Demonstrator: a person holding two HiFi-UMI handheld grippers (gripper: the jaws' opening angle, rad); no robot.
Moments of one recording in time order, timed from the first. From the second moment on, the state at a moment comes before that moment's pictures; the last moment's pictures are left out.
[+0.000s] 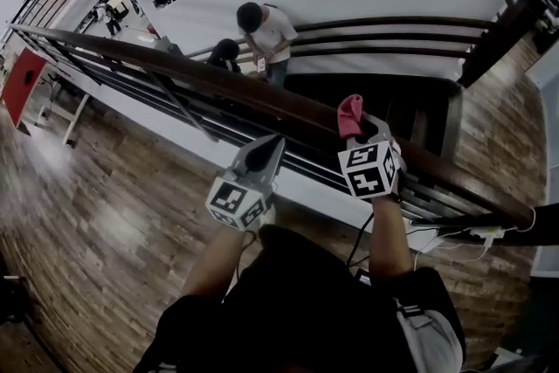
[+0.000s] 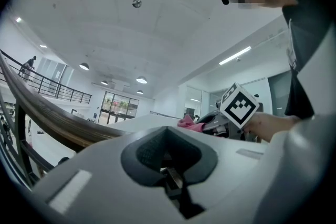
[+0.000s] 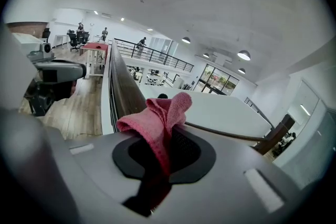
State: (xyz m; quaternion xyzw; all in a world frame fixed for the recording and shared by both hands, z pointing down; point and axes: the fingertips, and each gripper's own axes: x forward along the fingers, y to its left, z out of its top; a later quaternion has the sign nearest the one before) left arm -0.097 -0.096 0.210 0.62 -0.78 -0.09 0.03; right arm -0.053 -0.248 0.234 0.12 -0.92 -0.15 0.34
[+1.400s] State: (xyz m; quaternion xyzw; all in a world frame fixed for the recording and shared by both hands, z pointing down) left arm -0.246 -0.037 0.203 0.63 -0.77 -0.08 0.03; right arm -0.172 -0.164 0.234 0.08 -0.92 -0.14 0.36
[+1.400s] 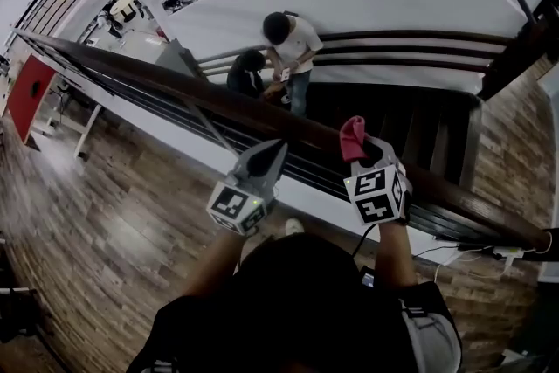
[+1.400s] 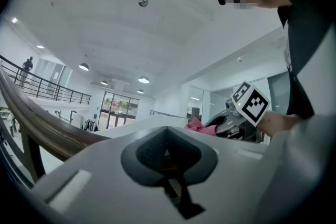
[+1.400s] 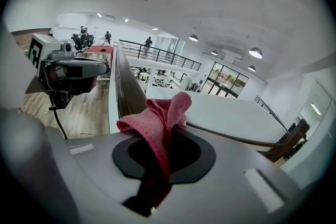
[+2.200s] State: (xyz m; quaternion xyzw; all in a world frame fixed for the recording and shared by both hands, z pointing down) left arm -0.332 0.007 0.194 0.68 -0.73 -0.08 0.03; right arm -0.231 -0.127 0.235 0.18 -0.91 -0.12 0.35
